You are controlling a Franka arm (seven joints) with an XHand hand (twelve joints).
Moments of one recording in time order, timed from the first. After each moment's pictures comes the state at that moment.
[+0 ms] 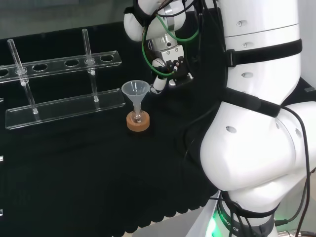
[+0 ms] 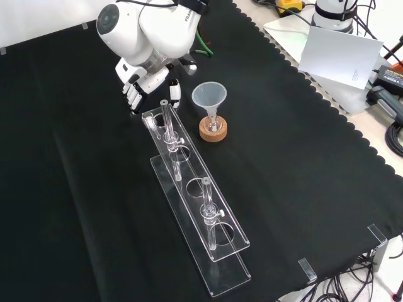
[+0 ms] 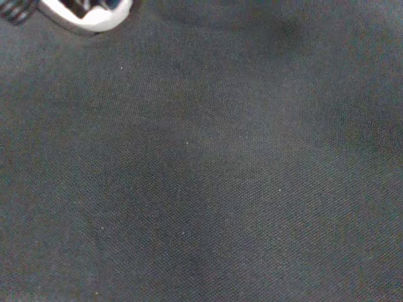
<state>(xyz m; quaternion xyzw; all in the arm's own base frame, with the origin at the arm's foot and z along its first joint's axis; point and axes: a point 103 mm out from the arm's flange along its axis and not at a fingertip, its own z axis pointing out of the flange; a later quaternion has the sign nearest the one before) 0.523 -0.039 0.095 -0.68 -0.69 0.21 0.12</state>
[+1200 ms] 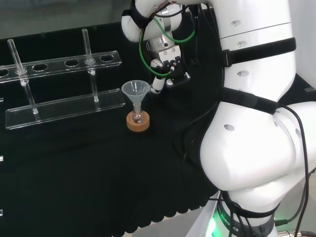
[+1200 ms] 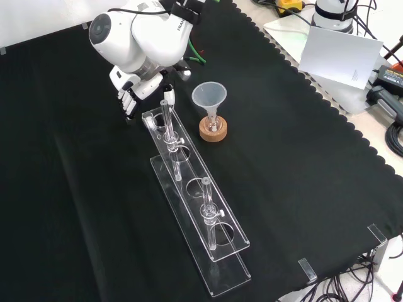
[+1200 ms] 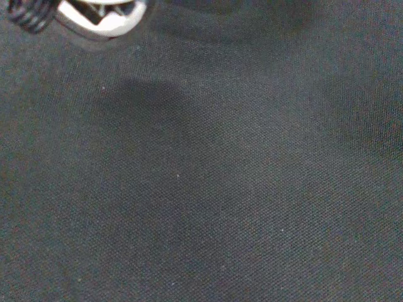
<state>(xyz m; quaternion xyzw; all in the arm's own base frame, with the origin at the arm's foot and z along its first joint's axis) 0.541 -0.039 0.084 -0.68 -0.69 0.22 0.12</state>
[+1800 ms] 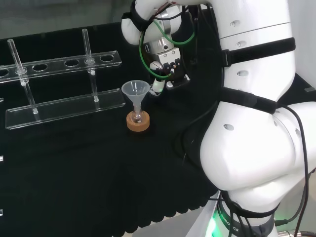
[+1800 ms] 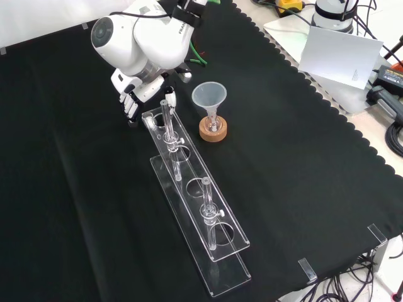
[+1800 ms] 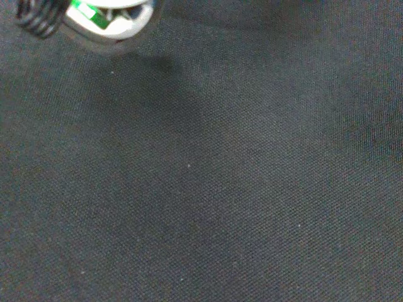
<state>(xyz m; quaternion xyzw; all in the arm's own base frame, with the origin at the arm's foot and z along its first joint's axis) 0.540 -0.037 0.076 -0.67 -0.70 0.22 0.12</state>
